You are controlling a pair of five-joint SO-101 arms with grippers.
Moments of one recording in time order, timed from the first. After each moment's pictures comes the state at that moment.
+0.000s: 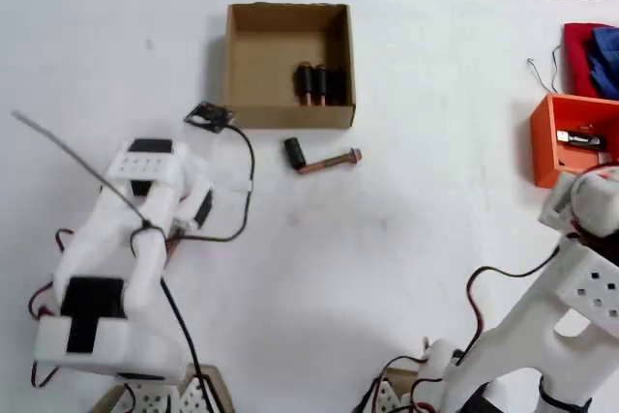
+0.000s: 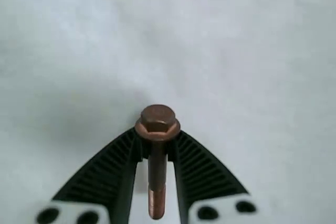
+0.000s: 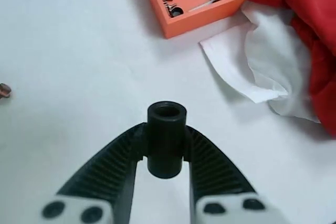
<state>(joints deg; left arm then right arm) -6.1 0.4 33.2 63.8 -18.4 32.4 -34.9 0.5 100.0 9.9</state>
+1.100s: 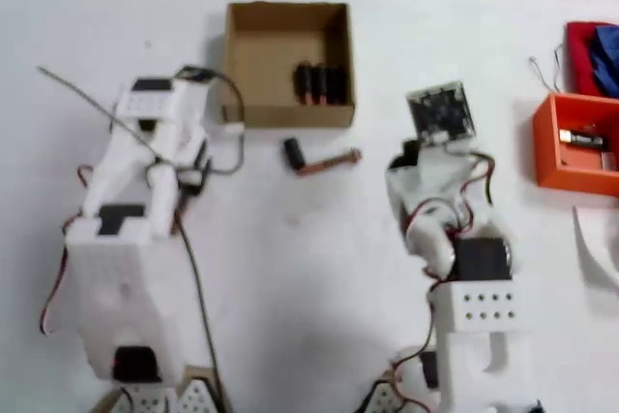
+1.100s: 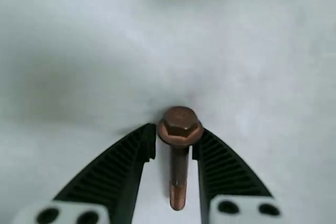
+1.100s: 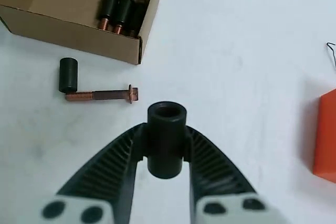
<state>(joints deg) -7.0 34.7 -9.1 80.8 -11.9 -6.2 -54.4 50.7 52.7 14.2</state>
